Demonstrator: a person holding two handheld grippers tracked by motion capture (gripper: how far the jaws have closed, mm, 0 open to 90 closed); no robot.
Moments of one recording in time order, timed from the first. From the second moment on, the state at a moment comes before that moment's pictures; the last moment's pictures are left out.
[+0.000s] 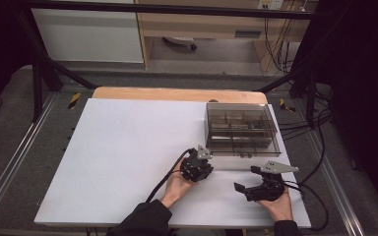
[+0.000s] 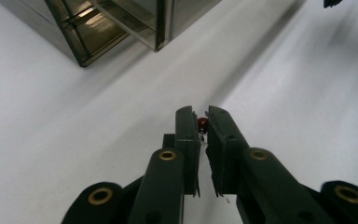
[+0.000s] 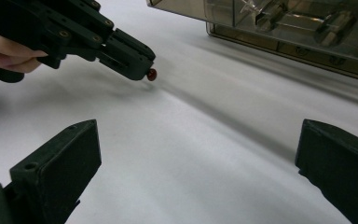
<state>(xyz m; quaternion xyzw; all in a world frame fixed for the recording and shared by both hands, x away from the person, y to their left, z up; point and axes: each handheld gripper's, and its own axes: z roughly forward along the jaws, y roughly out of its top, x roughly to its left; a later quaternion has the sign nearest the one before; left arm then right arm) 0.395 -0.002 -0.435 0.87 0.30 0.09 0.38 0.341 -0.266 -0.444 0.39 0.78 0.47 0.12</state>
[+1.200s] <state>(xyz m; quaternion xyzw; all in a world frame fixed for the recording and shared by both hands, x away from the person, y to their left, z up) 0.384 0.014 -0.362 0.88 0.26 0.11 0.39 0.341 -0.266 -0.443 0.39 0.78 0.47 0.12</state>
